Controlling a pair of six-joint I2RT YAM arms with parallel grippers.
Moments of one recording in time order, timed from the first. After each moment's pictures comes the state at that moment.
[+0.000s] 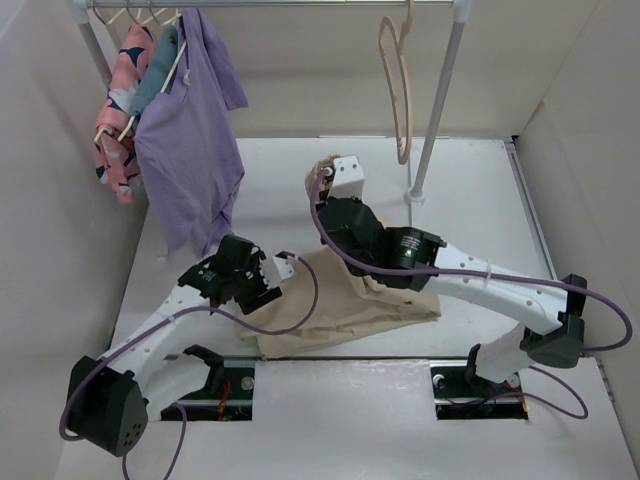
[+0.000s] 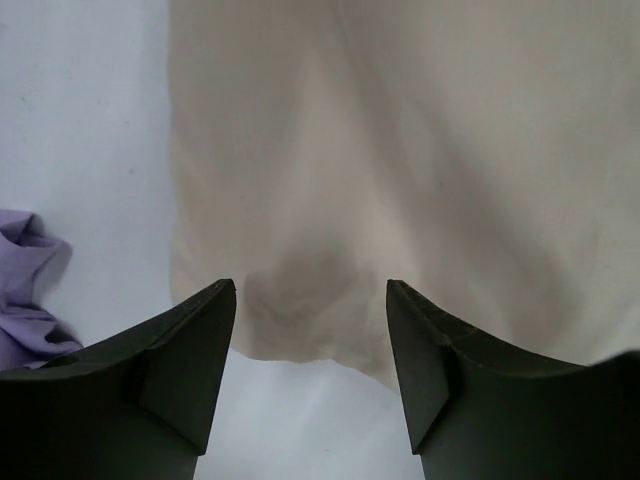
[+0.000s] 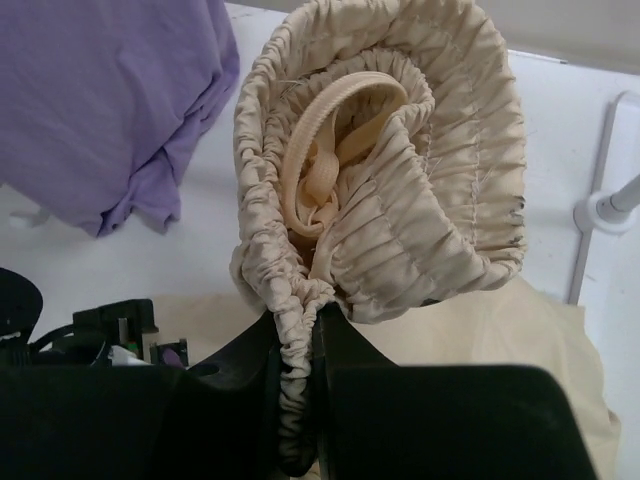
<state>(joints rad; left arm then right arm) -0.44 0.99 0.61 -0.65 0.18 0.72 1.19 1.49 1.57 -0.51 0.83 0.39</state>
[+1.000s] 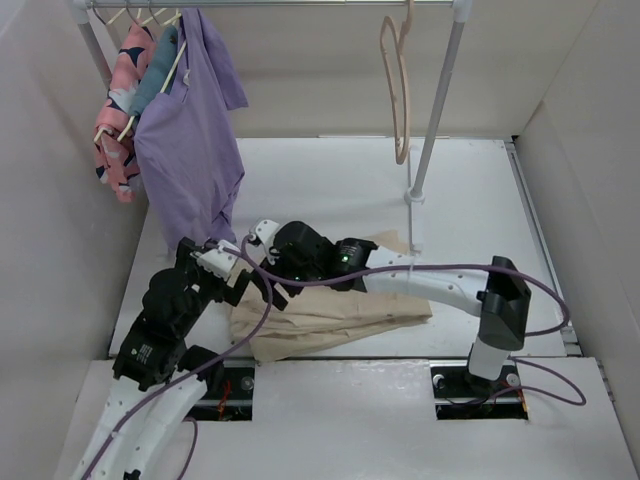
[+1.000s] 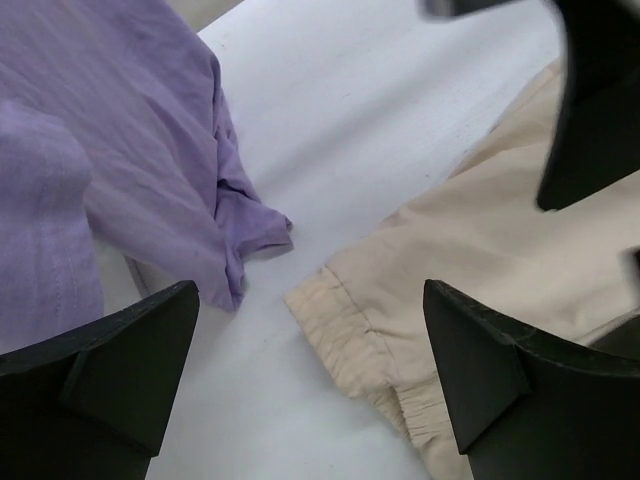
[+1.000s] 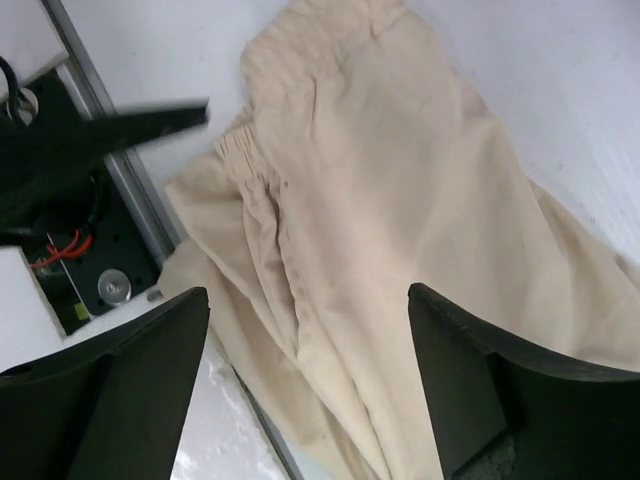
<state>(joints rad) -0.40 0.33 0.67 -0.63 -0.04 0.32 1.17 1.78 1.54 -0.45 -0.02 0.16</state>
